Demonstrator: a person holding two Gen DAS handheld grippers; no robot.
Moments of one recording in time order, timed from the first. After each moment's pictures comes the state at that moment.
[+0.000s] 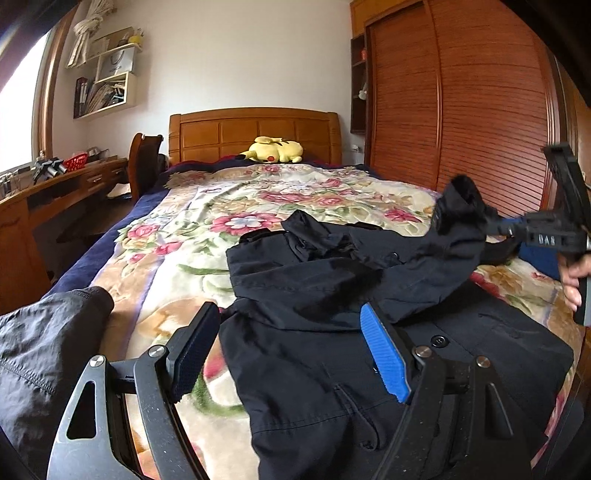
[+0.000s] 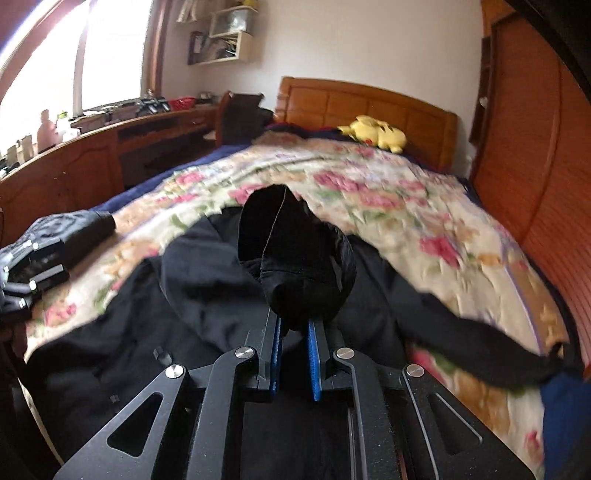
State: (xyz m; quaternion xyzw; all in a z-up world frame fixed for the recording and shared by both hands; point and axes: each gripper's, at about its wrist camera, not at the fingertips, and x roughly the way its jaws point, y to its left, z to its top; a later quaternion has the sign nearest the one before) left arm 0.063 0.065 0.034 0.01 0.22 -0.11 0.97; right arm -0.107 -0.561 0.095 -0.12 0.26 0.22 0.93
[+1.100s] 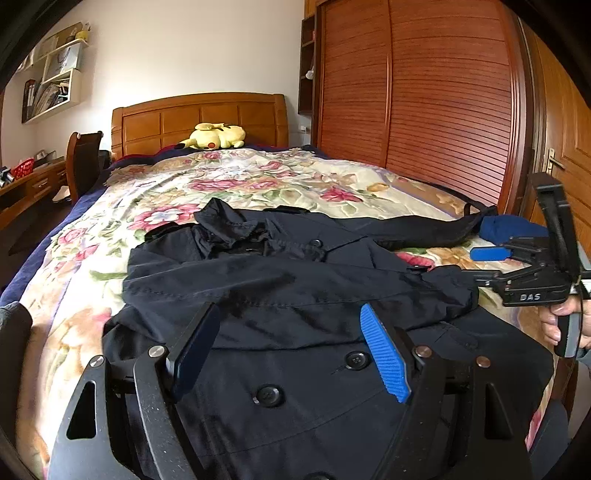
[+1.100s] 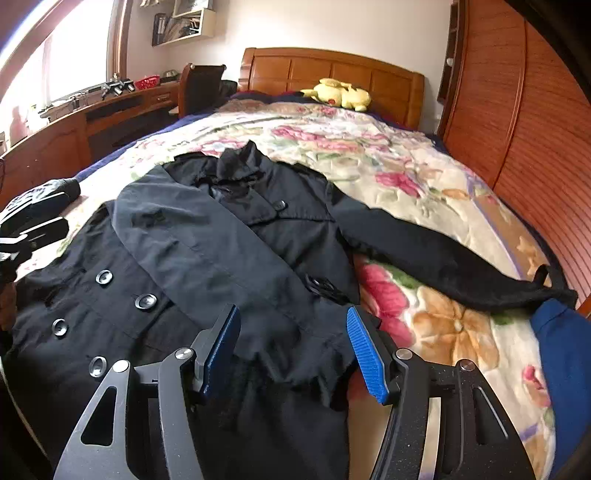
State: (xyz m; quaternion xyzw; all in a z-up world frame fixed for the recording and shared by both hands) left arm 0.091 -0.052 0.023 0.03 0.25 -0.20 0.95; right arm -0.106 -0.621 0.055 -0.11 0.31 0.17 0.93
